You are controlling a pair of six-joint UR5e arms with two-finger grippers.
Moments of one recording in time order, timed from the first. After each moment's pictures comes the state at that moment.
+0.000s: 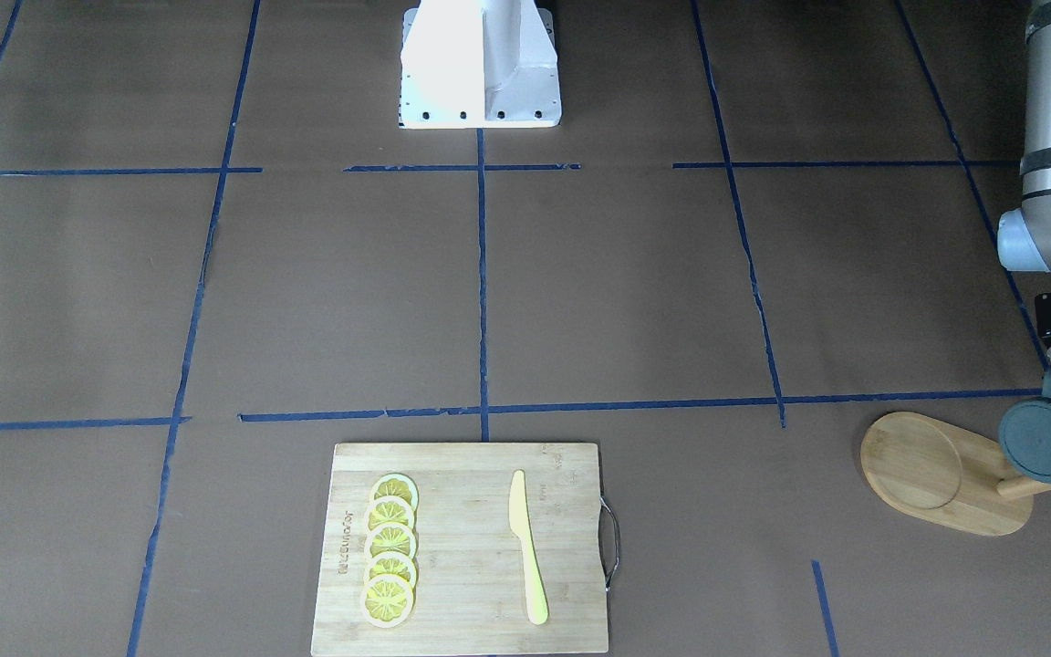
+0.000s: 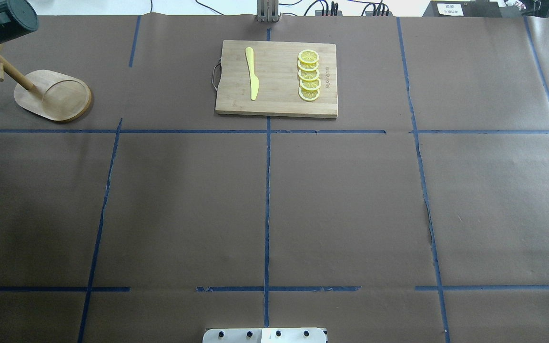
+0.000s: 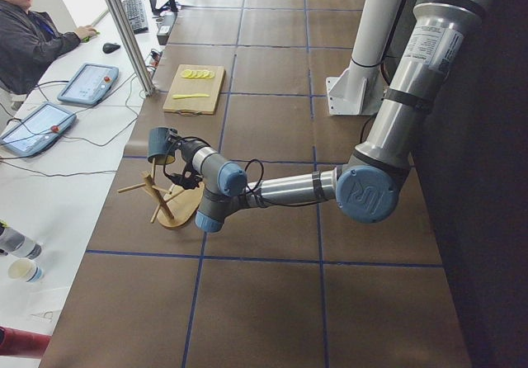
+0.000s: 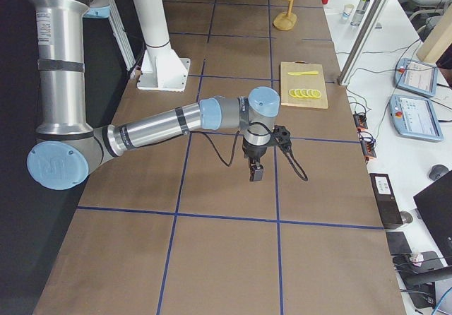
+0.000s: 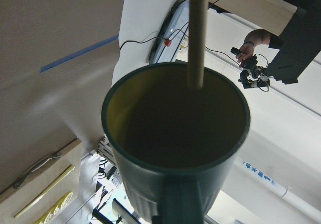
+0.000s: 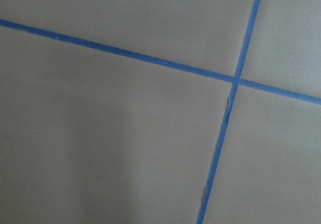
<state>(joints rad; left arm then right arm) -1.22 -1.90 -0.99 -3.72 -1.92 -2.85 1.43 -1.59 1.91 -1.79 2.27 -0.06</state>
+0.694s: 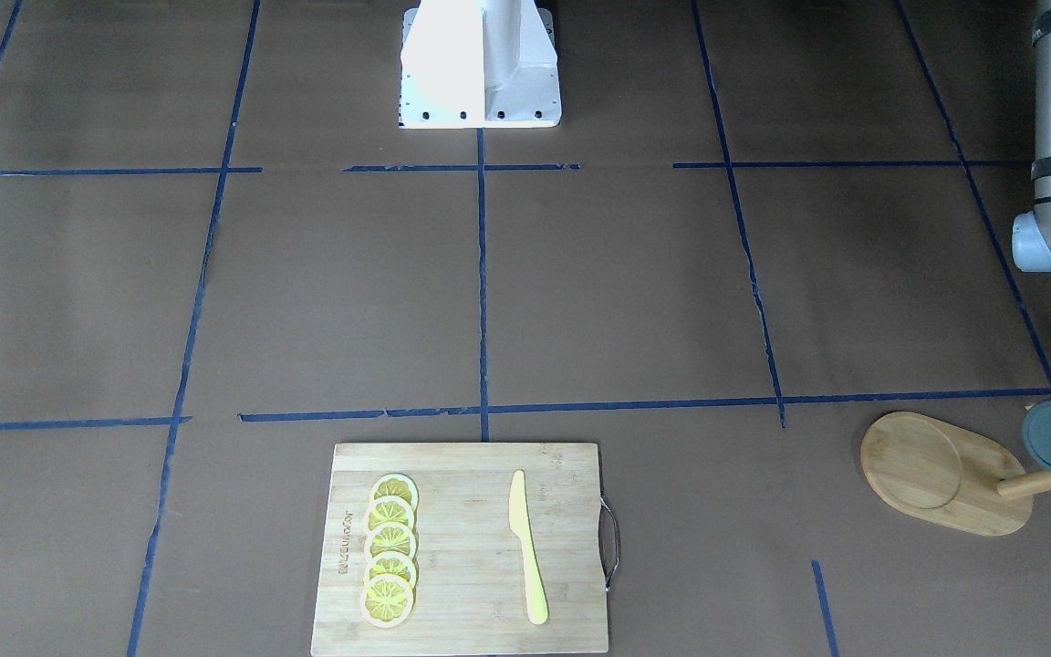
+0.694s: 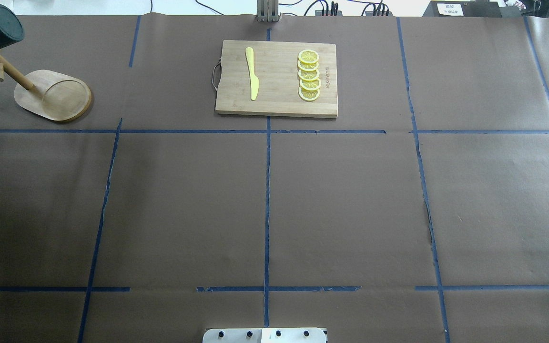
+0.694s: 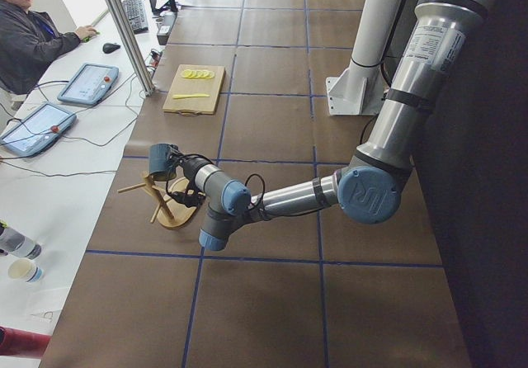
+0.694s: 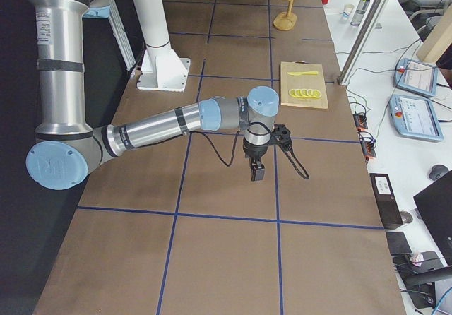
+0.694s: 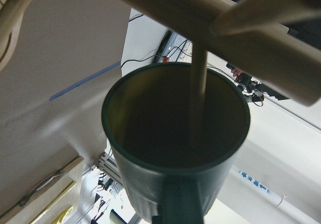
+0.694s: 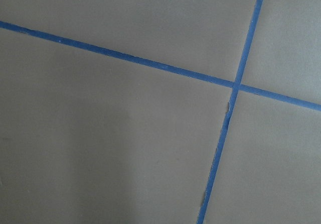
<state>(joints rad) -1.23 -1.89 -0.88 -3.82 -1.92 -2.85 1.43 -1.60 1.91 -1.78 2.27 -0.06</state>
